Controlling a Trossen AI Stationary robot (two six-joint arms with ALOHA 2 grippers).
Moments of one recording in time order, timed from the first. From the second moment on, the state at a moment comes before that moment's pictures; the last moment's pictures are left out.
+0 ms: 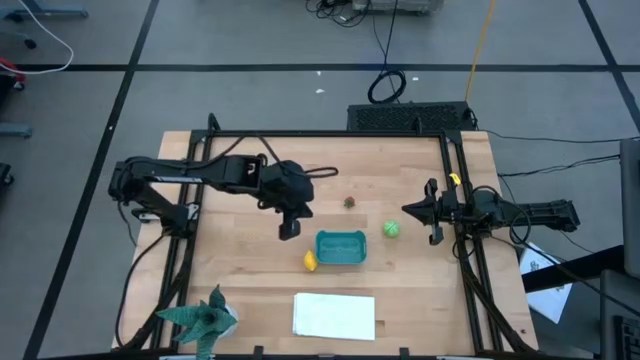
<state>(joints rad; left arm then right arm) 0.00 1.55 1.48 -0.81 0.14 -0.13 0.05 0.01 0.01 0.08 0.10 0.12</state>
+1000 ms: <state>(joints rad) -0.08 1.55 1.48 -0.94 0.13 -0.23 0.05 0.01 0.01 0.08 0.10 0.12</state>
